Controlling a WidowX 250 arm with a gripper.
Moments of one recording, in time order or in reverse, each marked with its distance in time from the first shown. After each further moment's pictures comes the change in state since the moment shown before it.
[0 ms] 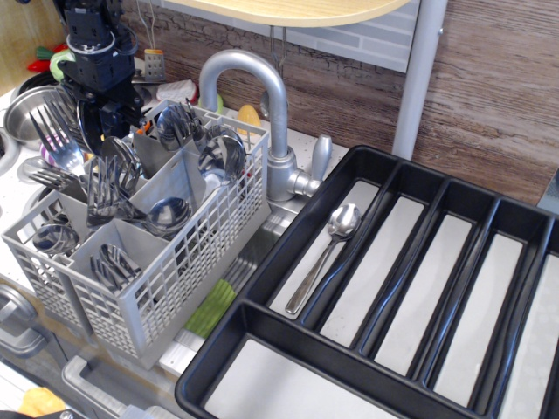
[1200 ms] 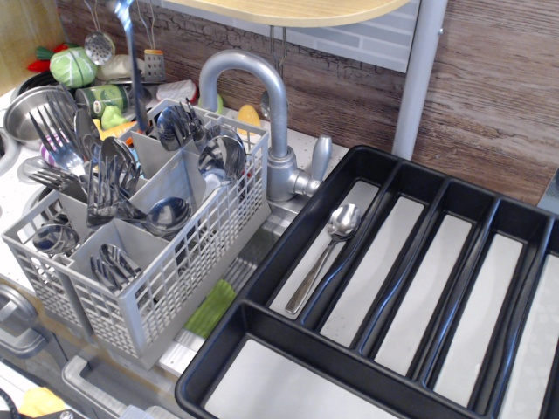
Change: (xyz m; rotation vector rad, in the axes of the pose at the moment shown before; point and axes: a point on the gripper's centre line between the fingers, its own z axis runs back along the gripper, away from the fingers) arm 0.012 -0.039 0.190 0.308 0.226 0.002
